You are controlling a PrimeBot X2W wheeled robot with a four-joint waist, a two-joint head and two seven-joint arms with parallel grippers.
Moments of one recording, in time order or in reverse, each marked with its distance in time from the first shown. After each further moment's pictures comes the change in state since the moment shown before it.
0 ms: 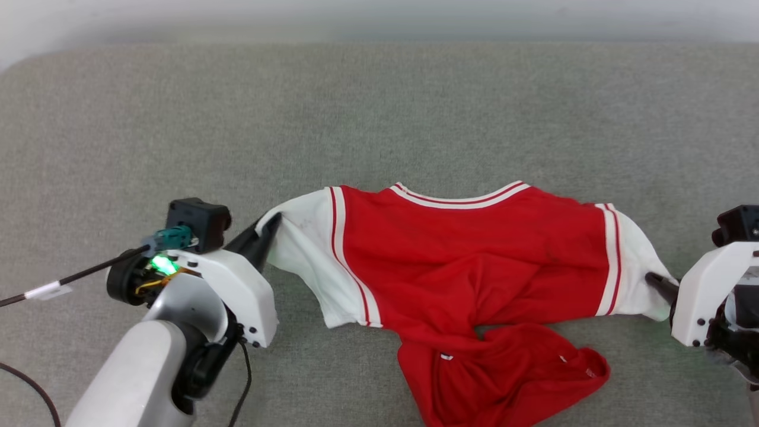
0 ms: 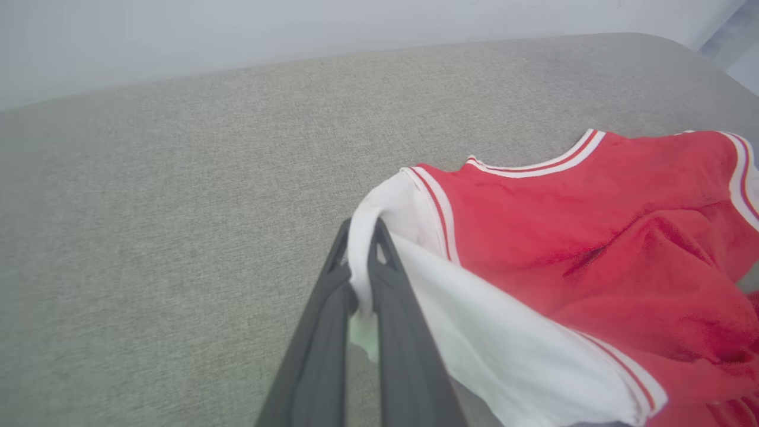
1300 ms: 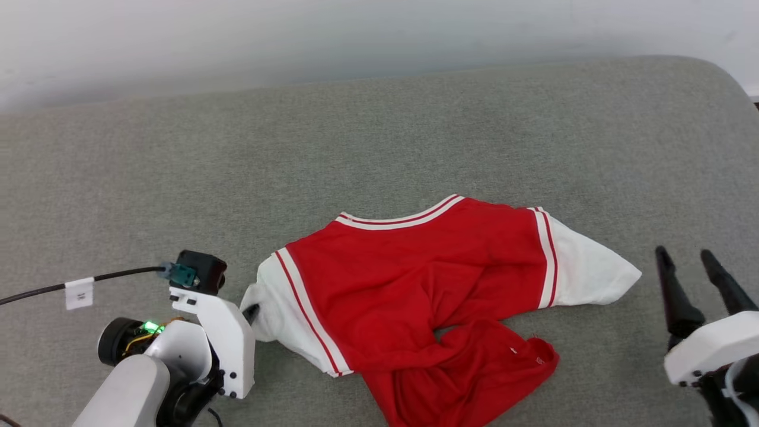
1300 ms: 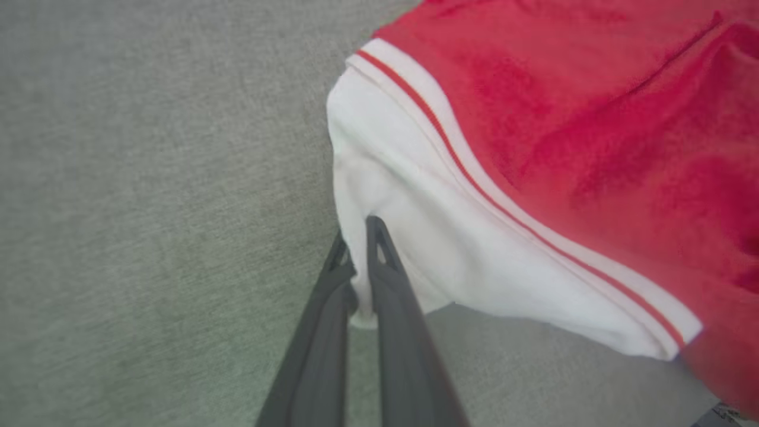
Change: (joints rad) left arm 0.078 0.051 -0.010 0.165 -0.086 -0.051 0.253; right arm 0.248 0.230 -0.118 -0.288 -0.225 0.000 -0.624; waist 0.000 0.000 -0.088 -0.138
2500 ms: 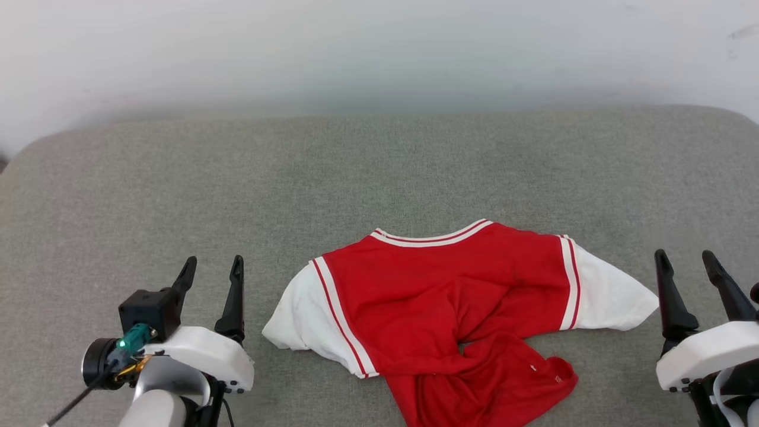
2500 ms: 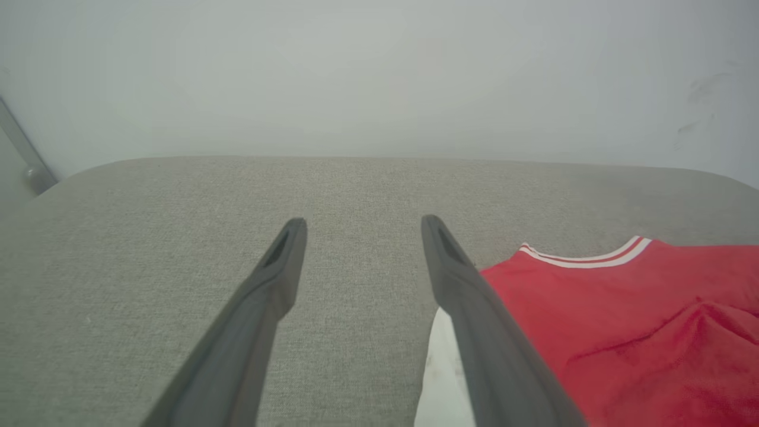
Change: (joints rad) left arm 0.114 -0.167 0.157 0.004 0.191 0.139 -0.716; right arm -0.011 -0.037 -0.015 0.092 -0.061 0.000 -0.058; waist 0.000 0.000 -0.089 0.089
